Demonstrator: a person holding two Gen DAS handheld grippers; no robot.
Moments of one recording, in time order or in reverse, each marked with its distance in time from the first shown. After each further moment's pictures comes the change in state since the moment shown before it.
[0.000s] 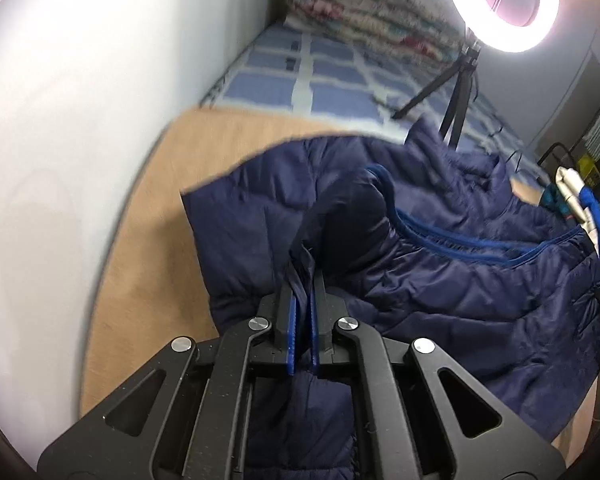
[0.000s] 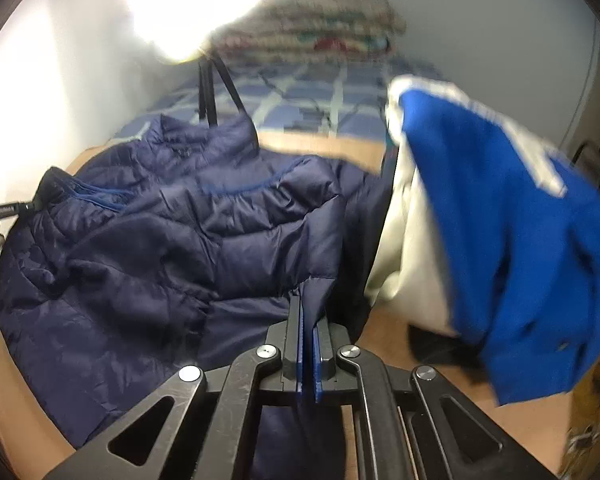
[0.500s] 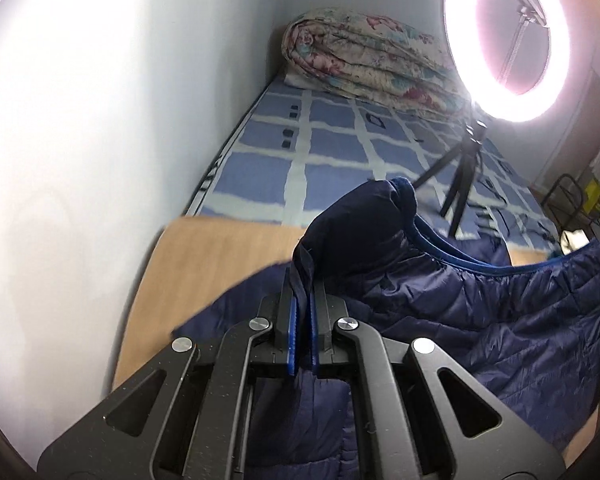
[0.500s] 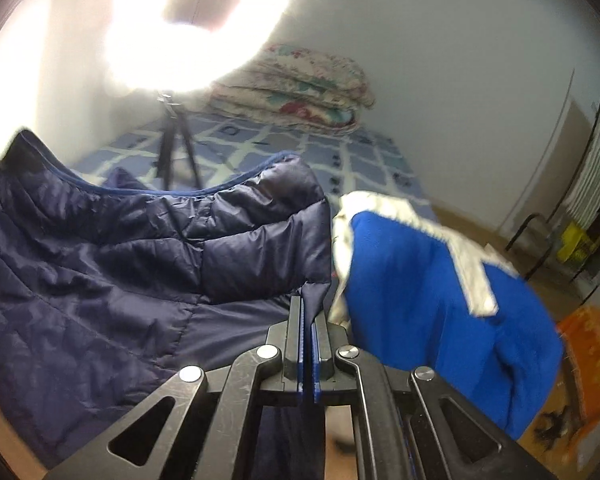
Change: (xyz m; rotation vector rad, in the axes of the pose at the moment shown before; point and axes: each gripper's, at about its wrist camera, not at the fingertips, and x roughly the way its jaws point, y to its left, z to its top) left arm 0.013 -0.024 0.098 -0.012 -0.137 0.044; right arm 0.002 0.004 0.066 -0.107 -0.177 -0.281
